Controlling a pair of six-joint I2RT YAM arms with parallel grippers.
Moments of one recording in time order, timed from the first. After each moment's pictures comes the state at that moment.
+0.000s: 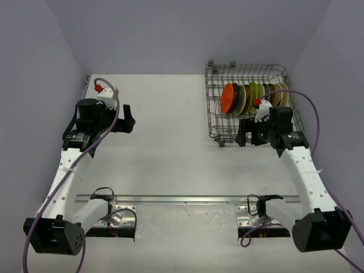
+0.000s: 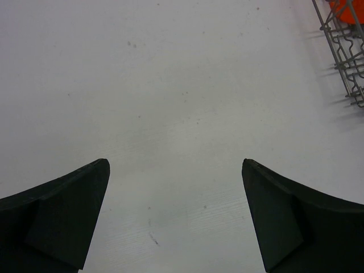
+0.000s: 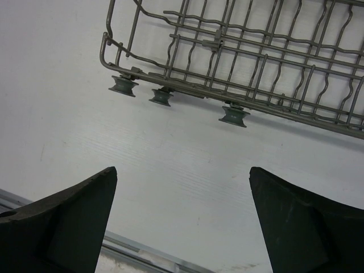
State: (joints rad) left arm -0.01 0.98 0.97 -0.52 0.24 0.00; right arm 0.05 1.04 0.88 -0.65 -0.26 -0.03
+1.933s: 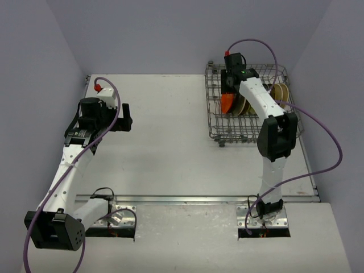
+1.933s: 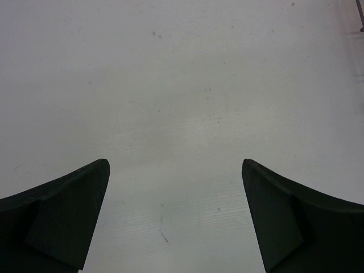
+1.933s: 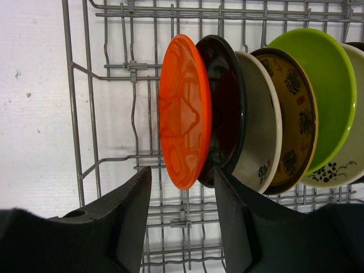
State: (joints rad) left arm -0.01 1.02 0.97 -0.51 0.14 -0.01; right arm 0.24 2.07 1.91 -0.69 0.28 0.13
